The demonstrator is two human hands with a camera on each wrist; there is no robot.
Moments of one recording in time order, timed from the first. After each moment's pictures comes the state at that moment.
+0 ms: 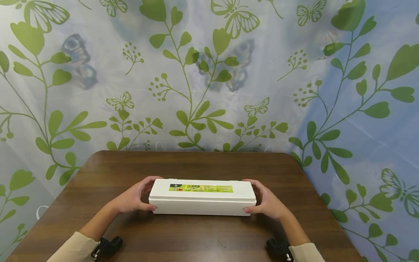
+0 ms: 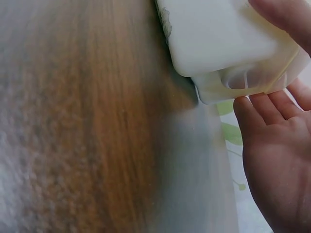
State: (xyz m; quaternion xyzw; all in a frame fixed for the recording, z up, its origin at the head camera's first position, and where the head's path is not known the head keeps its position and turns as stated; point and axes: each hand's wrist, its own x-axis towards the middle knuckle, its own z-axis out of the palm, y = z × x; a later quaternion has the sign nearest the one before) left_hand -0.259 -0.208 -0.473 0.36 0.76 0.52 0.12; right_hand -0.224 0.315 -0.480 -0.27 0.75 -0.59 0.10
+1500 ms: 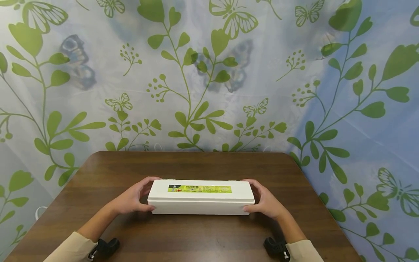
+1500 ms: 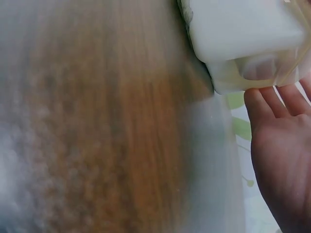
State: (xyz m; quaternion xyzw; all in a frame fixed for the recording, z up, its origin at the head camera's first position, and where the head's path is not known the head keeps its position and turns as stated) left_hand -0.260 -0.209 -0.474 0.35 0.79 0.50 0.10; right_hand -0.230 0.316 -0.486 -0.26 0.77 -0.57 0.08
